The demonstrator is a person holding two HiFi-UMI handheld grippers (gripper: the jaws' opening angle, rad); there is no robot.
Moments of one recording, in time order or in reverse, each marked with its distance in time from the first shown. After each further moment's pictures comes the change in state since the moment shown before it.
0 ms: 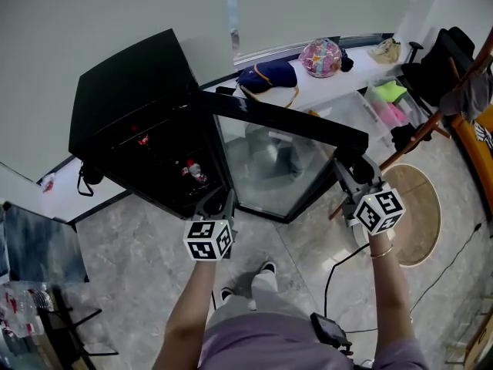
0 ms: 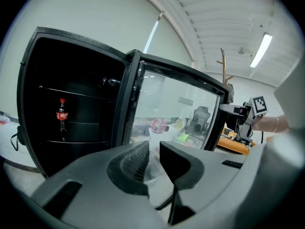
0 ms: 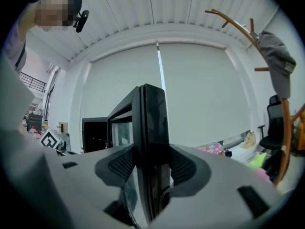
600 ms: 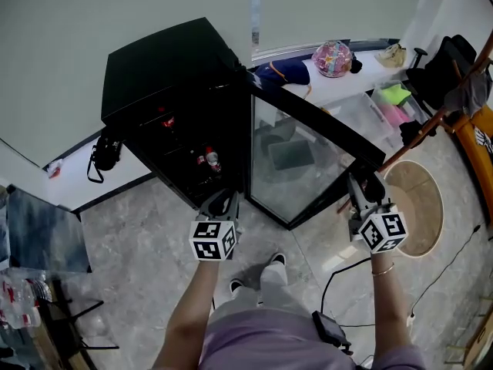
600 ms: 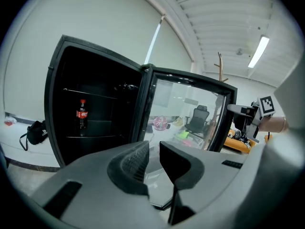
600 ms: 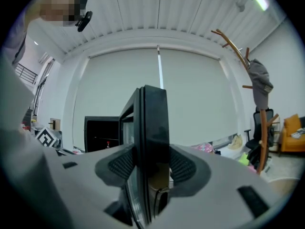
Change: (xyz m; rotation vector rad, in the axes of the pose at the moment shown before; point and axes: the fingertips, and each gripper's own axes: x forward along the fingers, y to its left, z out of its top) left arm -0.096 0.049 -0.028 0.006 0.012 0.002; right arm -0.063 0.099 -0.011 -0.024 -0.020 -0.140
